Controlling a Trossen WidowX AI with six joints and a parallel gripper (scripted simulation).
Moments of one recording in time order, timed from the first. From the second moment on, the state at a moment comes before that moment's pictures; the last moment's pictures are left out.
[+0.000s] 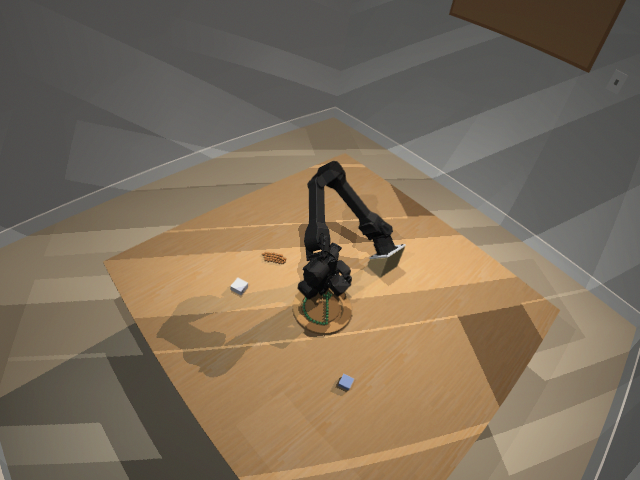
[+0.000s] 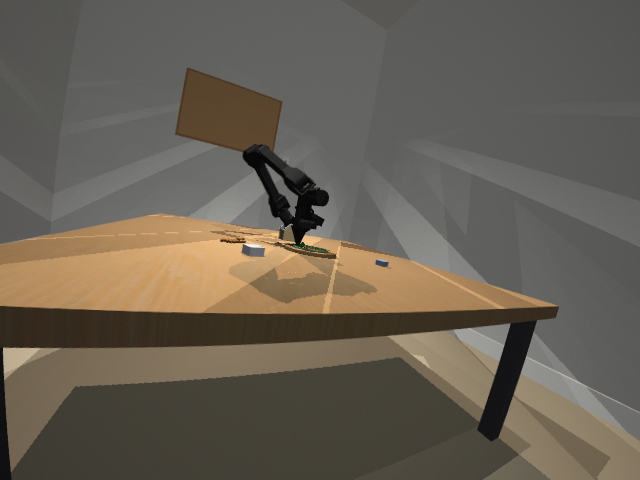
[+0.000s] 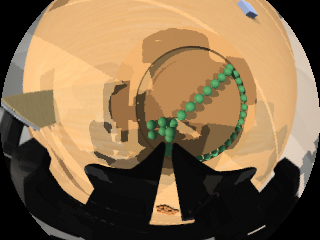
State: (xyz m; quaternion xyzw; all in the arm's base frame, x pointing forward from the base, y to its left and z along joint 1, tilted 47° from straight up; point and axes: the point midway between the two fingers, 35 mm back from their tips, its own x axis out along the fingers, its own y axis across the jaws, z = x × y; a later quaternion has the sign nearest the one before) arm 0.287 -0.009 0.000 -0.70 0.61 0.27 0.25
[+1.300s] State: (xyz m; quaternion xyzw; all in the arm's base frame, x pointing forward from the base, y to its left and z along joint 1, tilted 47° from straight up) arm 0.279 -0.013 0.004 -0.70 0.61 0.27 0.25
